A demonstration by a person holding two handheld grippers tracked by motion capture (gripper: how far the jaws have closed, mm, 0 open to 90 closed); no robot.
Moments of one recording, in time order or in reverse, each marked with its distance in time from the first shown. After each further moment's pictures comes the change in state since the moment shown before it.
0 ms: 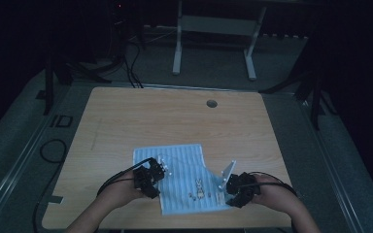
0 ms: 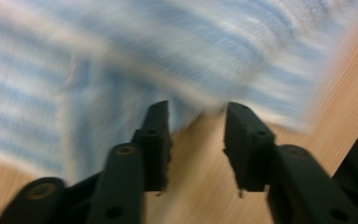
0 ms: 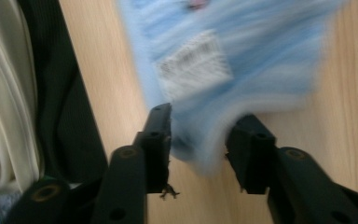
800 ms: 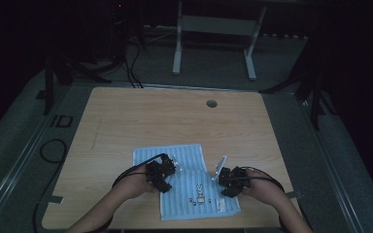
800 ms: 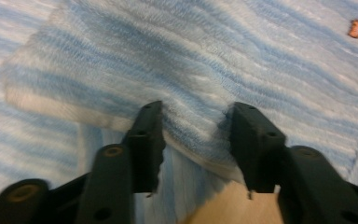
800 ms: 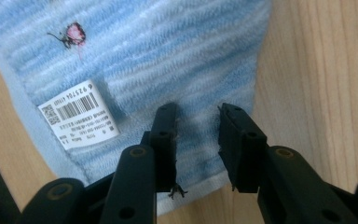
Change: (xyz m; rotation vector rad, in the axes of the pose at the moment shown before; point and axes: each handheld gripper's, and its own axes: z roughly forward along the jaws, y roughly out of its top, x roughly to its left) left arm 0.009 0.040 0.026 -0.061 -0.014 0.089; right arm -0.030 0.015 0.035 0.031 -0.077 0.047
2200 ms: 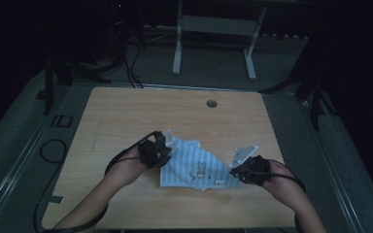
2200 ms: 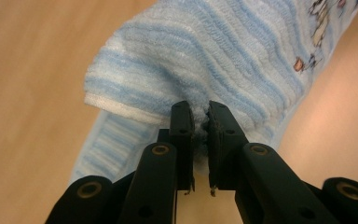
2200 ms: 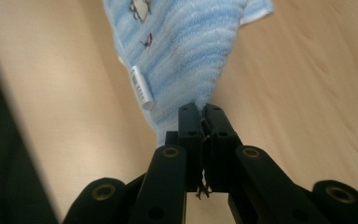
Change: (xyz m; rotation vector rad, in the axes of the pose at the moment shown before) left arm 0.001 -0.003 -0.087 -0.224 0.190 -0.022; right arm 0.016 -0.021 -0.098 -0.276 -0.197 0.052
